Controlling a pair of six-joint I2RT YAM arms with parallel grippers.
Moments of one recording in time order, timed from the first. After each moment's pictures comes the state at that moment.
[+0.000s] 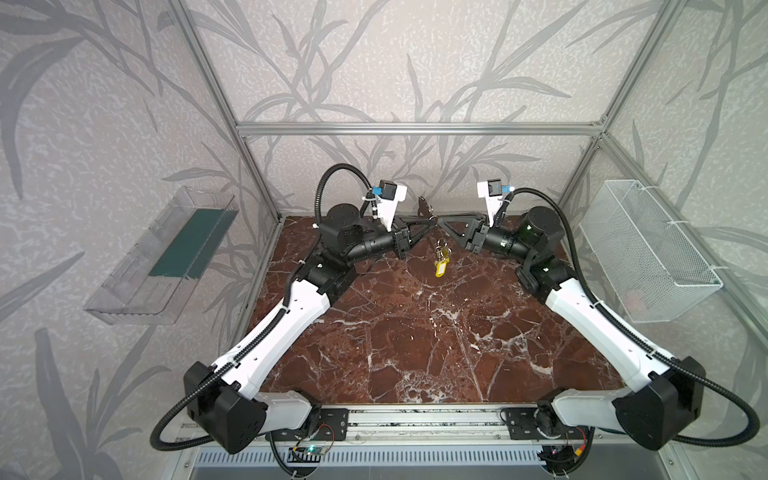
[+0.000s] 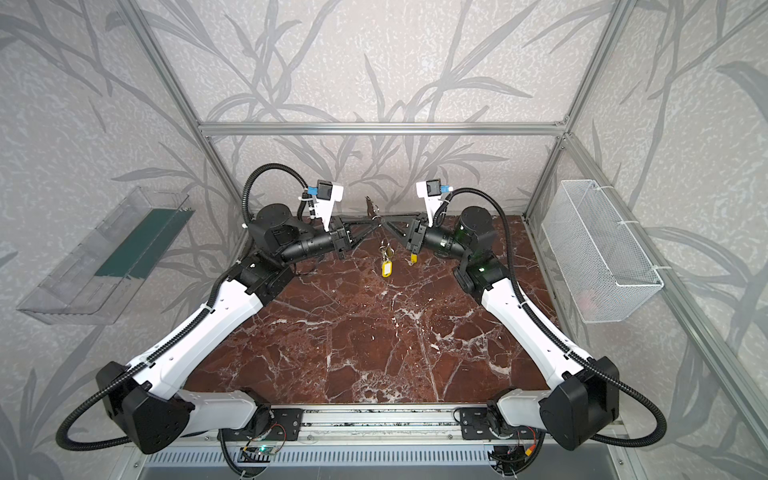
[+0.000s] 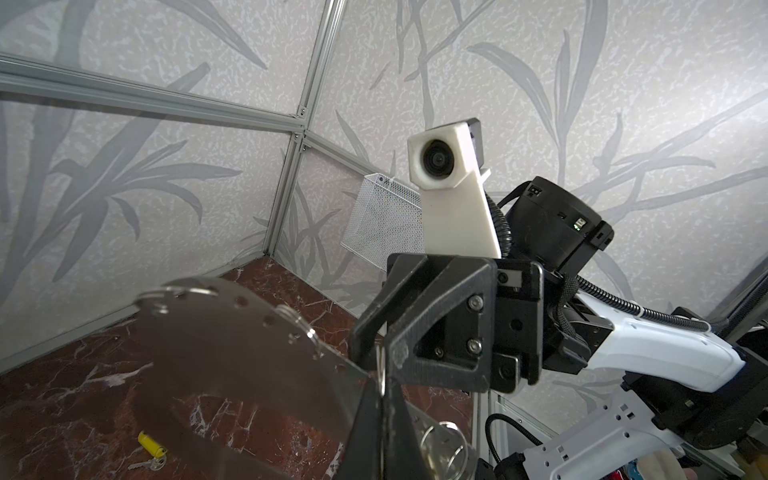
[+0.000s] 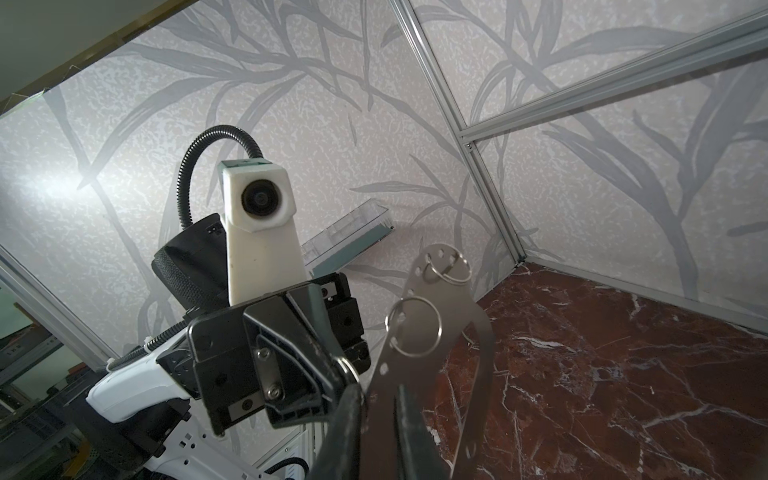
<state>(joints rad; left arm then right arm) -0.53 1.32 1.31 0.07 0.66 -0.45 0.45 1.32 1.21 0.29 -0.76 0.67</state>
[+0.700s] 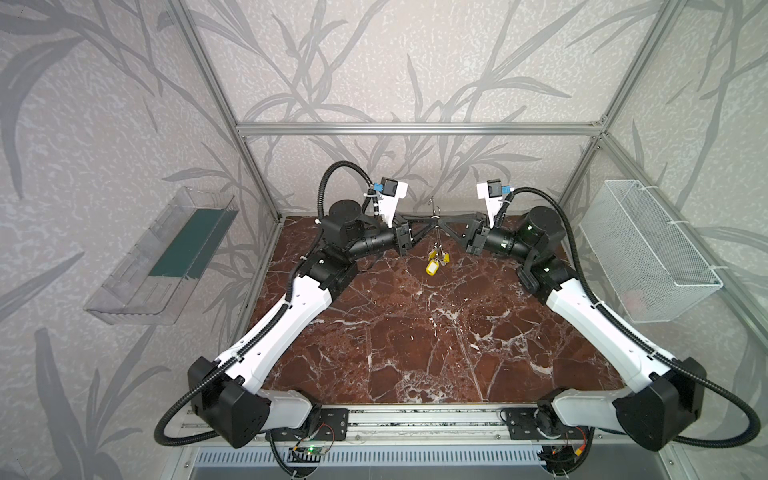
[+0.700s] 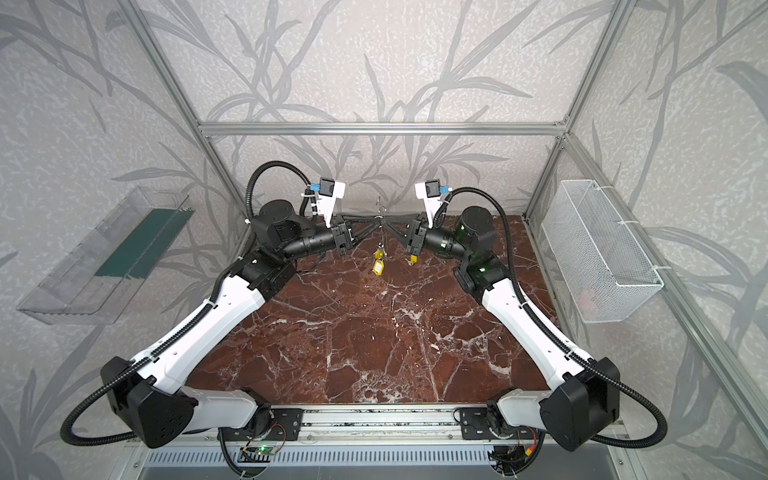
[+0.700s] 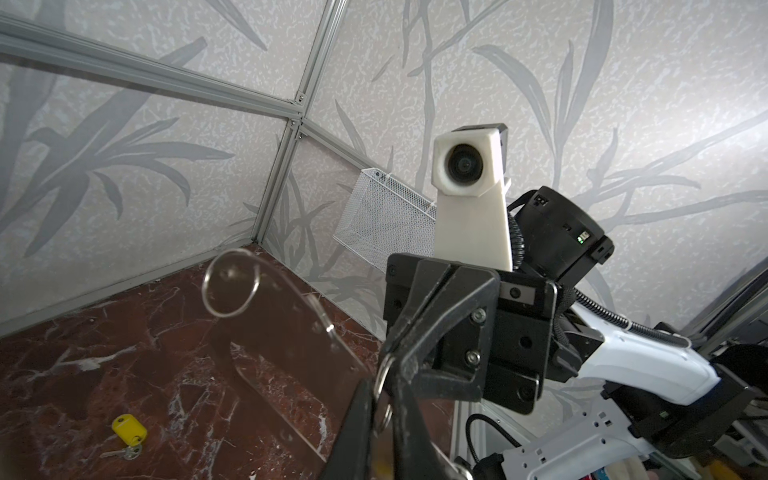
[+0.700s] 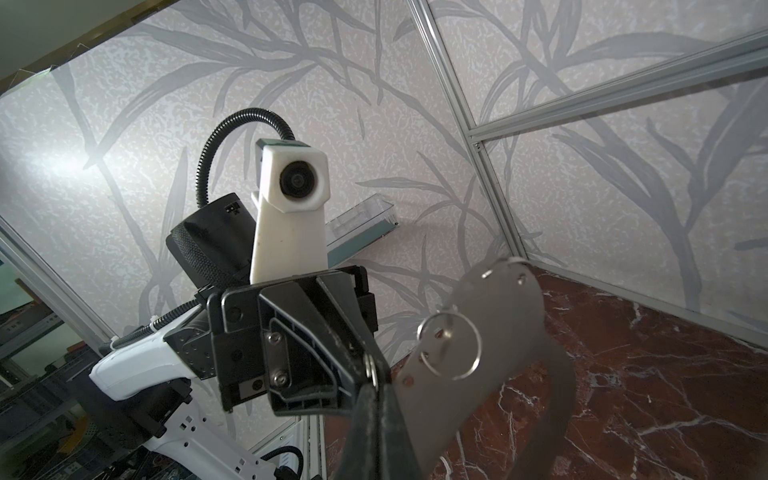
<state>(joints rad) -0.52 1.35 1.35 0.04 0.68 -0.49 0.44 1.31 1.21 0.26 -0.79 0.61</state>
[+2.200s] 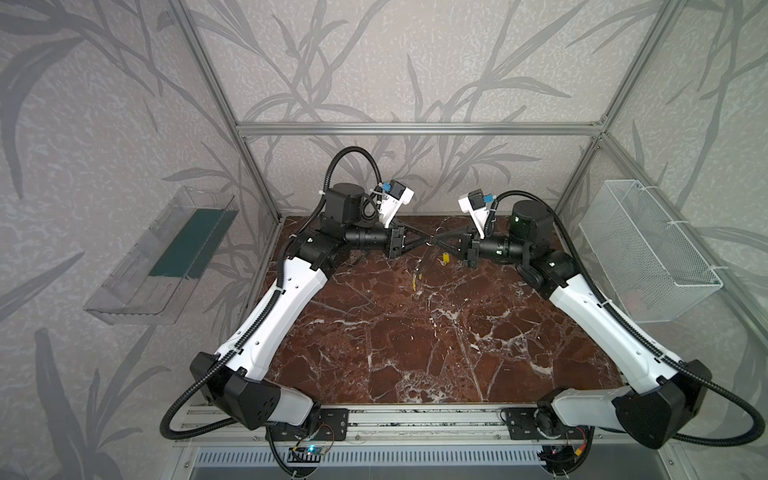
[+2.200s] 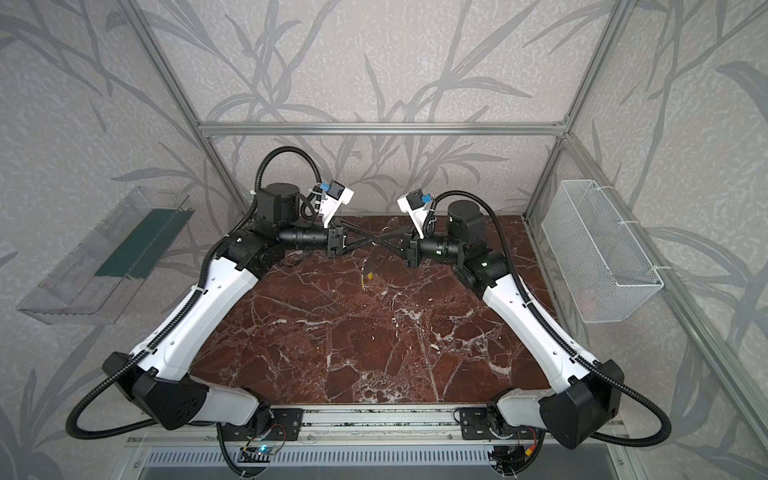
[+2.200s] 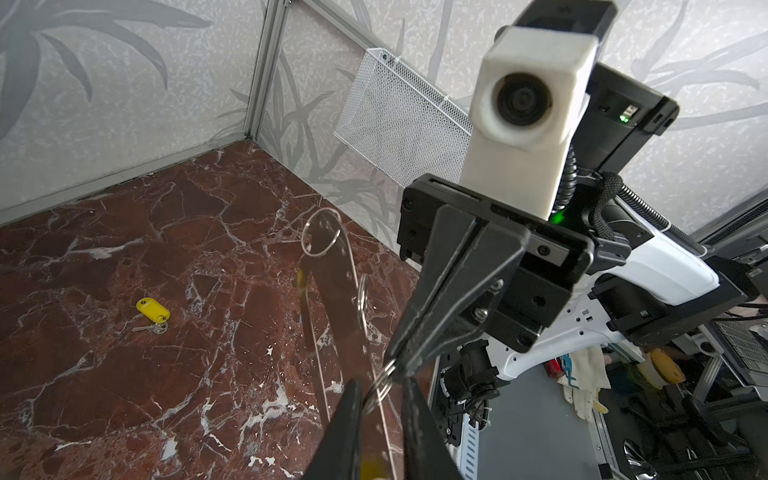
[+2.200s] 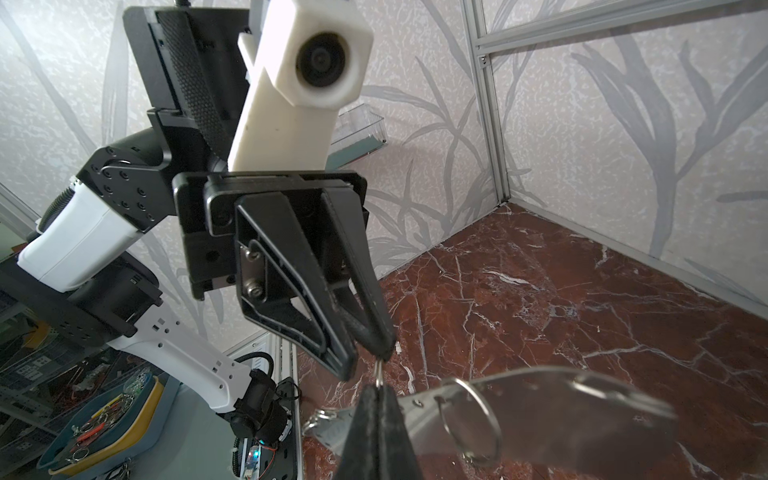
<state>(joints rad) -0.45 1.44 1.62 -0.56 0.86 -0.22 0.48 1.33 1.34 -0.17 -0.83 0.26</state>
